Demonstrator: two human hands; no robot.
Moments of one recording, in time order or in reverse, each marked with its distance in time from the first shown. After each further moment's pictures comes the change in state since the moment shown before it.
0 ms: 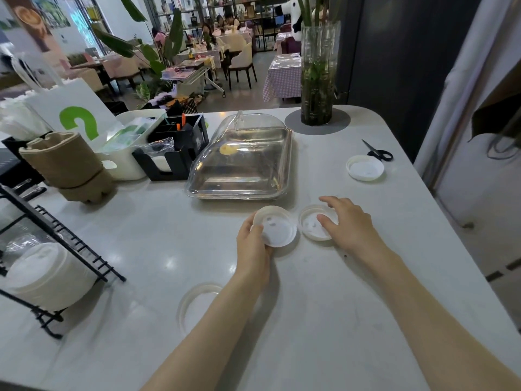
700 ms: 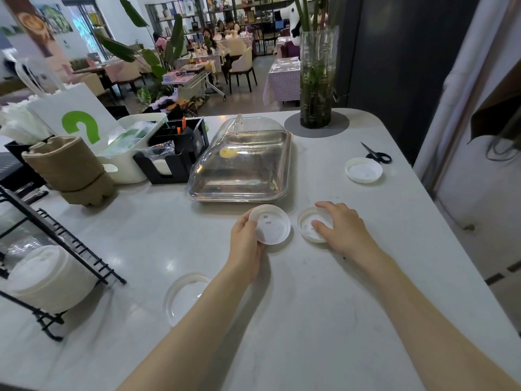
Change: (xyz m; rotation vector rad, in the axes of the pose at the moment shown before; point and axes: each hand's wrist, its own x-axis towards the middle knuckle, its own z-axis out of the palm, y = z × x) left_hand 0.020 0.012 -0.006 0.086 -0.028 0.010; right_hand 0.000 -0.001 0.006 0.034 -0.035 0.022
